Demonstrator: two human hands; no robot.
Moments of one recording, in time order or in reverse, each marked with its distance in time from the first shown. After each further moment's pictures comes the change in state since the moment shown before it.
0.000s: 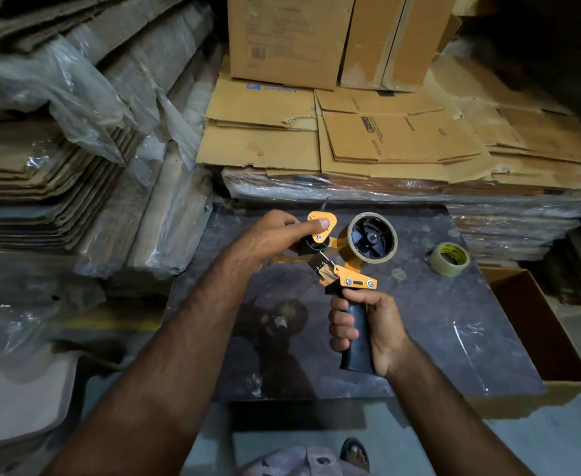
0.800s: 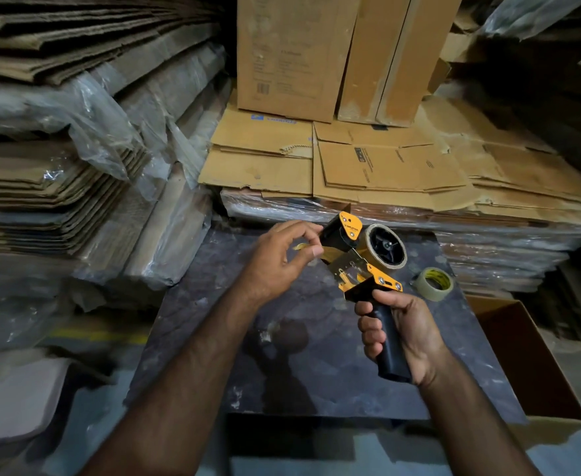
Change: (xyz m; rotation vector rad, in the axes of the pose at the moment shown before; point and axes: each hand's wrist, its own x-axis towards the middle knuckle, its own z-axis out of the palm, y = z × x) left_hand -0.046 0.019 0.045 0.101 0.296 0.675; right_hand -0.072 -0.062 -0.012 -0.050 -0.001 0.061
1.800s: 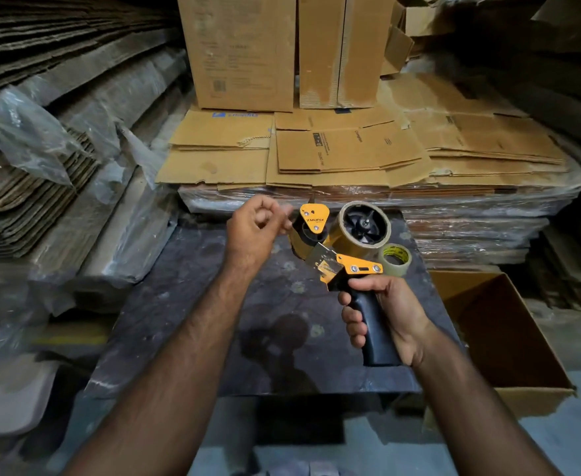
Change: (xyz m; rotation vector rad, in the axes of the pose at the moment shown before) left_hand 0.033 0.051 0.126 -0.172 0.287 -0.234; right_hand -0.089 -0.037 -0.081 -0.183 0.036 -0.015
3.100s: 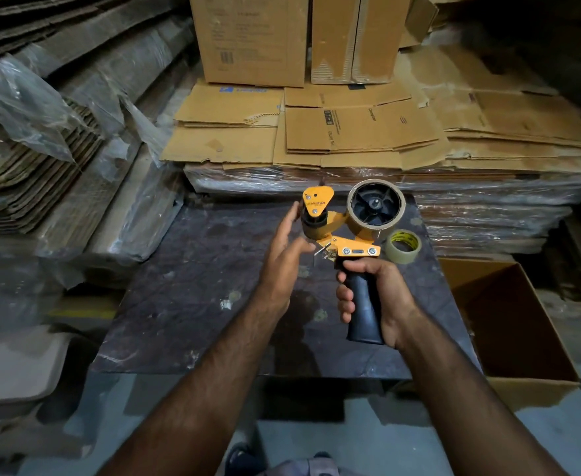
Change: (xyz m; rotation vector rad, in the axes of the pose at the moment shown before) left_hand -0.059 -0.011 0.043 -0.263 -0.102 -0.342; right_hand 0.029 0.004 -0.003 0.009 0.124 -0.064
